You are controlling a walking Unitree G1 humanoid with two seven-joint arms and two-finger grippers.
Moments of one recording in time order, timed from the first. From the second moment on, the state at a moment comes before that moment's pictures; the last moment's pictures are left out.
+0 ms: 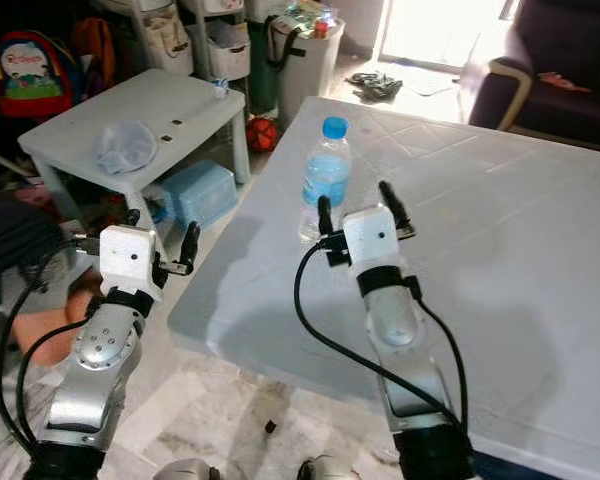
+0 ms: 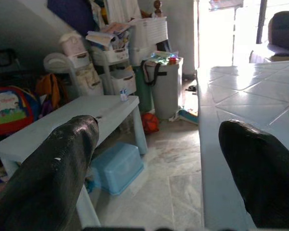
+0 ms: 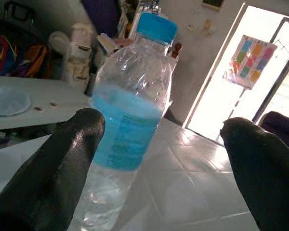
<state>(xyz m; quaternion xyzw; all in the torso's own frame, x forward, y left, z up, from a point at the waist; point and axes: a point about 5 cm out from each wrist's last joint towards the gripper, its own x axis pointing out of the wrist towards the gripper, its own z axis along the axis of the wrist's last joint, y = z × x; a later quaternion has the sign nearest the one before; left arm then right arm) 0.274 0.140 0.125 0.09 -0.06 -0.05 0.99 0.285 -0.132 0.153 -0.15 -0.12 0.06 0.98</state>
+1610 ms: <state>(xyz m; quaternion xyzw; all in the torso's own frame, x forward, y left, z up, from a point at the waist) 0.275 0.137 0.126 0.09 -0.06 -0.06 0.99 0.350 -0.110 0.204 -0.04 -0.14 0.11 0.98</state>
